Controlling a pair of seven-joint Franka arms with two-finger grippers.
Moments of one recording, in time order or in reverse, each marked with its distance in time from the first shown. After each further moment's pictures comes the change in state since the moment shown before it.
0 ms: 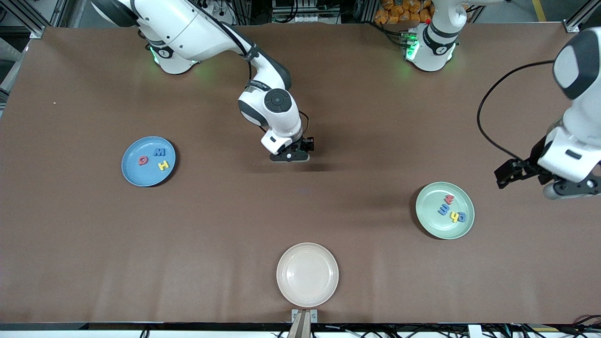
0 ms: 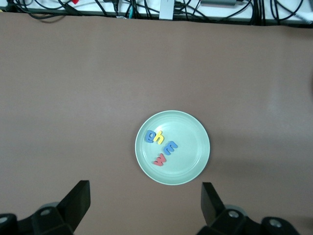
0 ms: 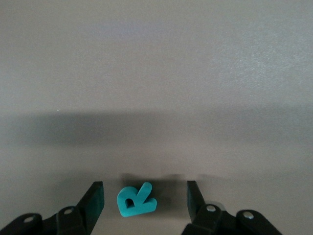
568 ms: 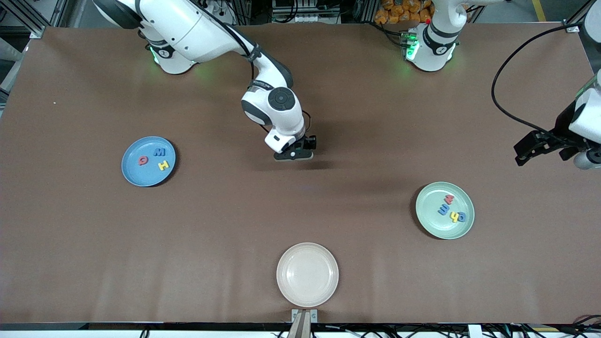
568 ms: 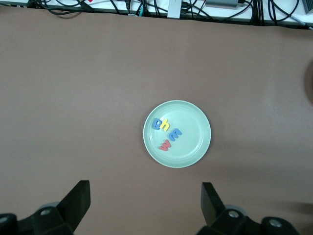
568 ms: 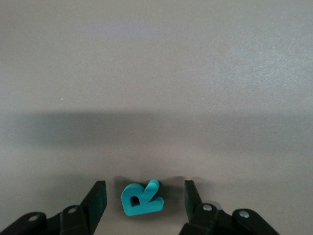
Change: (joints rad) left arm 0.006 -0.093 0.006 0.023 -0.001 -0.133 0.000; right arm 0.018 0.022 -0.002 0.002 -0.029 0.023 -0.001
